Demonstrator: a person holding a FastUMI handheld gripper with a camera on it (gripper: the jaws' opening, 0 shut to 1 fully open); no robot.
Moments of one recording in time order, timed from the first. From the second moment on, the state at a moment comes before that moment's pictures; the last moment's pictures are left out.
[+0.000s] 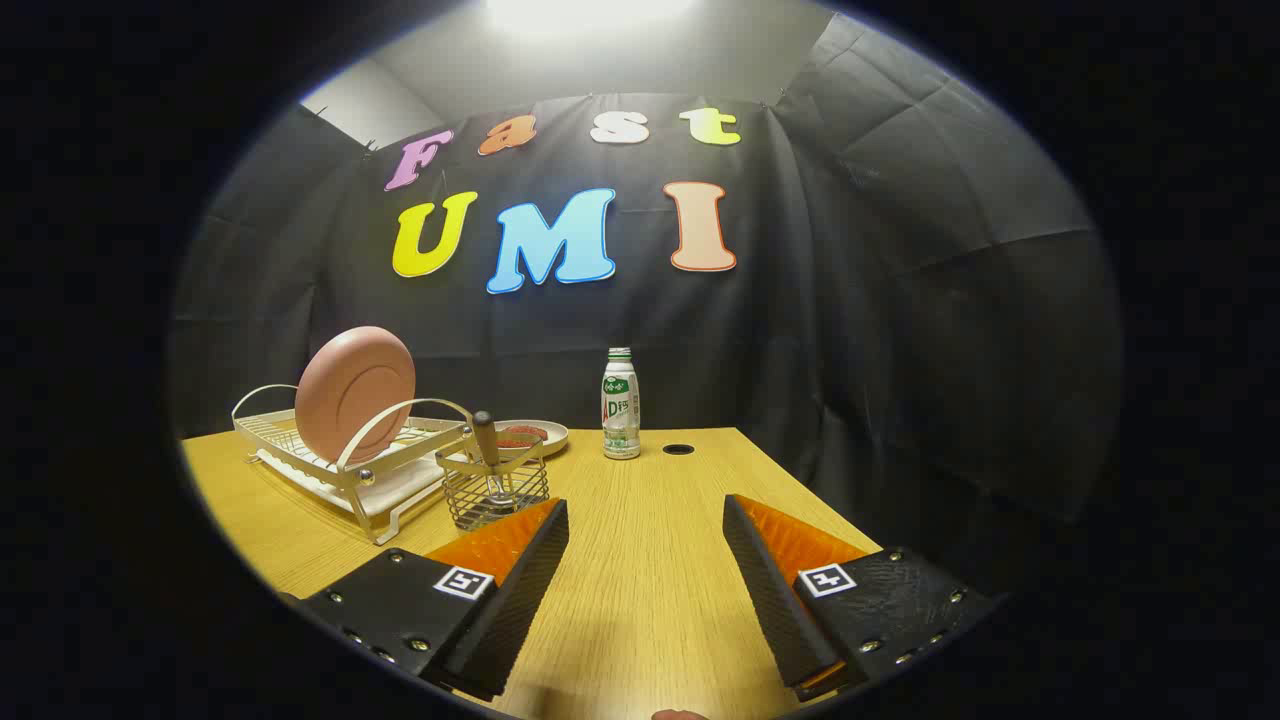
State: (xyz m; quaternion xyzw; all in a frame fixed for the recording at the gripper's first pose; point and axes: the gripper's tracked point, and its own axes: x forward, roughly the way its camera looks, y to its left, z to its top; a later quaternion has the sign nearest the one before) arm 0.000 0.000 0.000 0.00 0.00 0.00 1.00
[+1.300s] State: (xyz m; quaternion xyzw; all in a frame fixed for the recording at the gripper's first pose) arm 0.060 0.022 0.202 -0.02 -0.04 -0.01 1.00
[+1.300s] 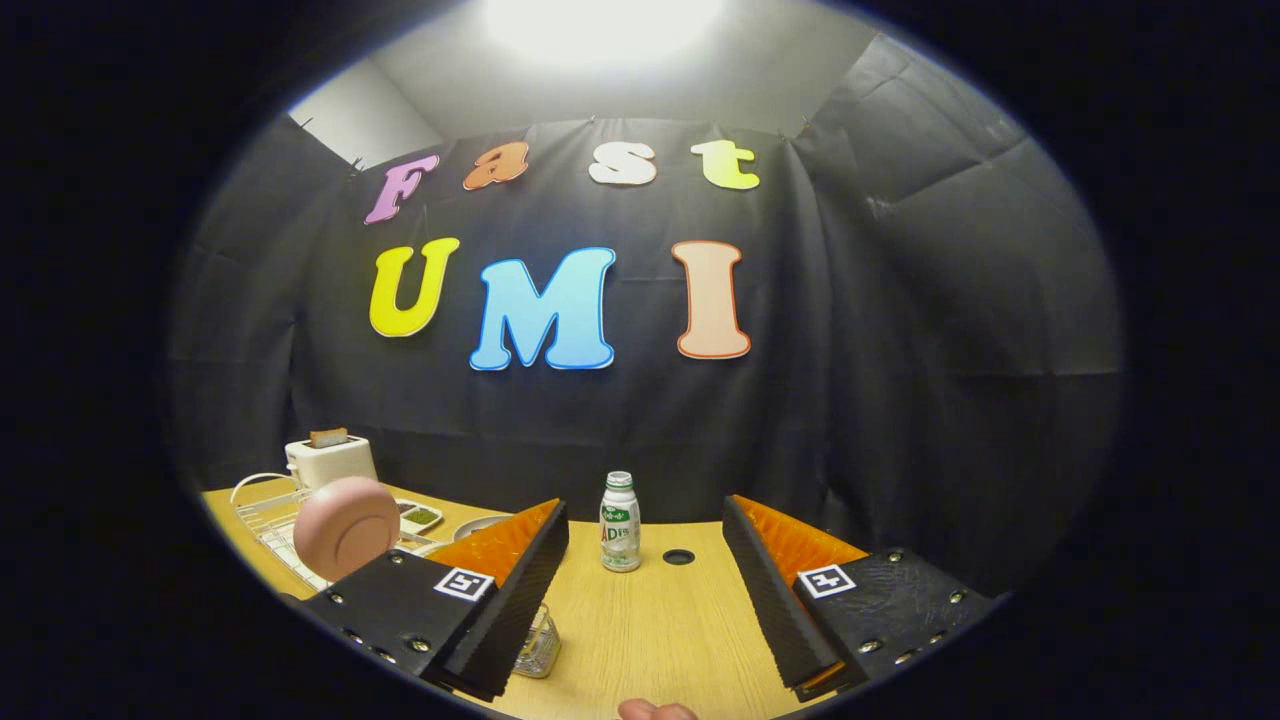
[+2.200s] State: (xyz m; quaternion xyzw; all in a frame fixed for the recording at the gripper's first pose) arm 0.064 0.211 0.278 -0.03 0.11 0.01 0.99
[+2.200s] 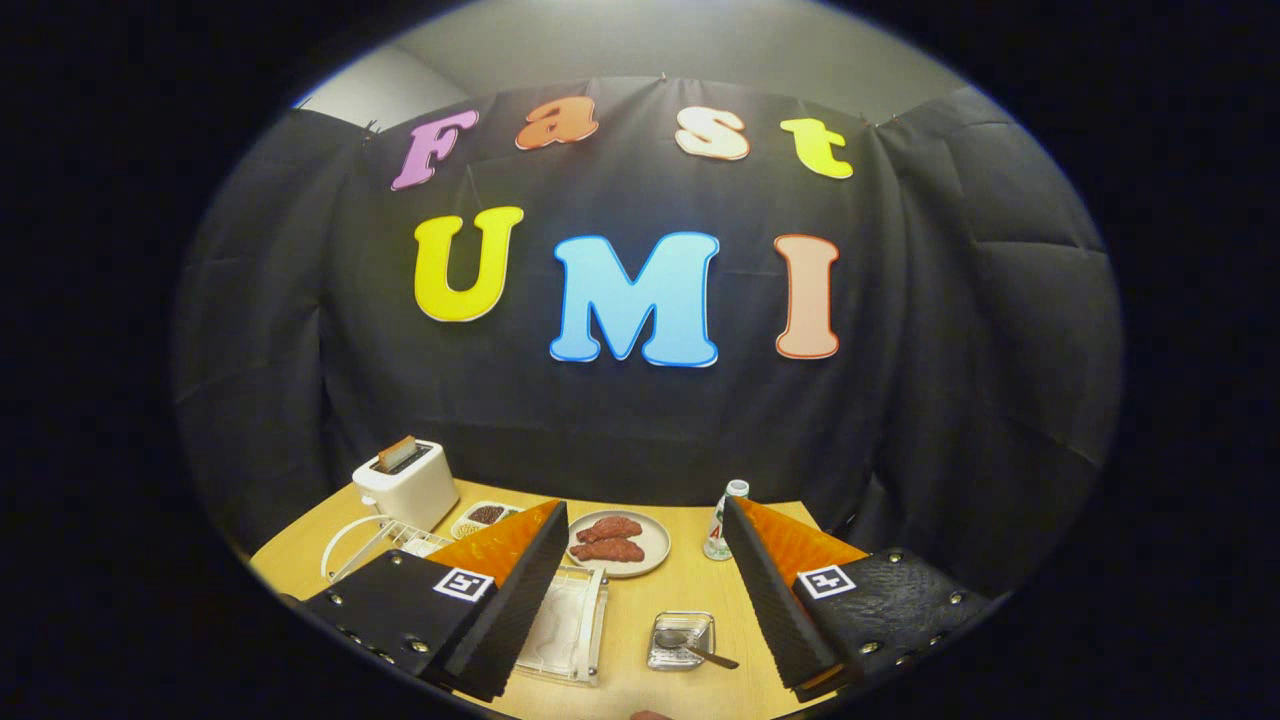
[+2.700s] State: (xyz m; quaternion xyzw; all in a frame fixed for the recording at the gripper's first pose) arm 0.094 0.305 0.216 -0.01 0.29 0.03 0.96
